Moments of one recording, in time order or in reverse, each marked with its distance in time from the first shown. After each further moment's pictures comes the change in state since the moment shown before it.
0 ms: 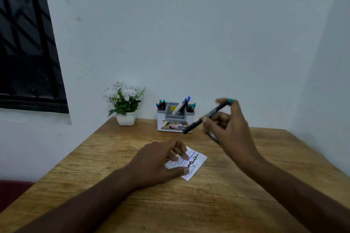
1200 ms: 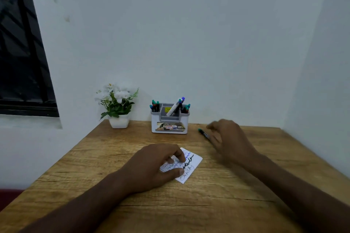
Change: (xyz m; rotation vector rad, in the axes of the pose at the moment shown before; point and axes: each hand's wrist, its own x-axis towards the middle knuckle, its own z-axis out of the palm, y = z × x) left_hand 0.004 -0.004 0.001 0.039 -0.011 0.098; right_hand 0.032 0.065 -0.026 -0.934 -0.222 -0.189
